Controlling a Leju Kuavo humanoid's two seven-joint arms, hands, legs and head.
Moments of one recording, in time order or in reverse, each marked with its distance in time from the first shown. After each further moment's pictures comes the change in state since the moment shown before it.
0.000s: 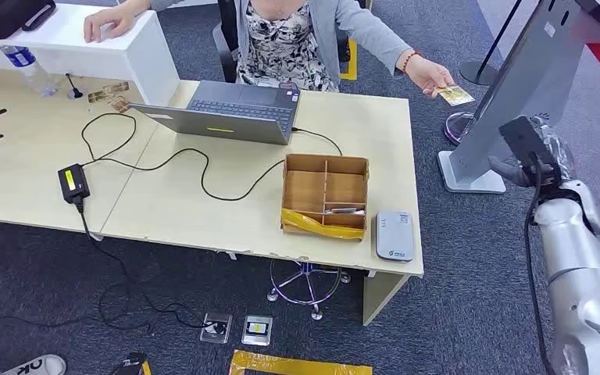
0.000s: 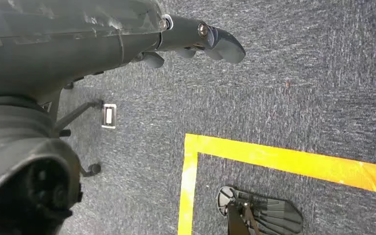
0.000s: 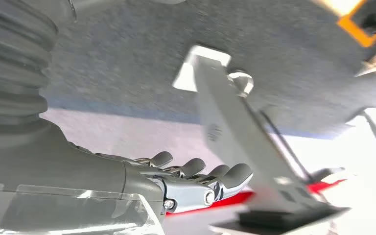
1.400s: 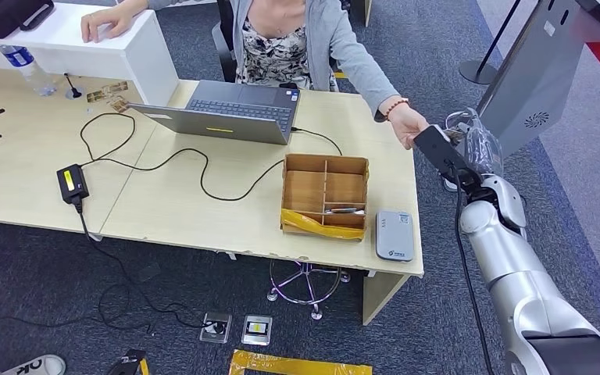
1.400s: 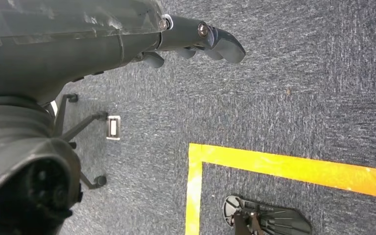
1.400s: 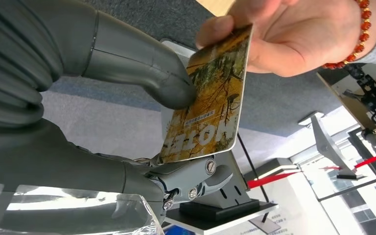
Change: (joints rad) left arm -0.013 0.028 -0.004 0.000 -0.047 -0.020 0.032; right arm 0.060 0.115 0.235 -0.094 -0.004 -0.125 0.057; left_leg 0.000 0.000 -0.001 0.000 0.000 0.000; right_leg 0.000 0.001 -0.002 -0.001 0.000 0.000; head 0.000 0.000
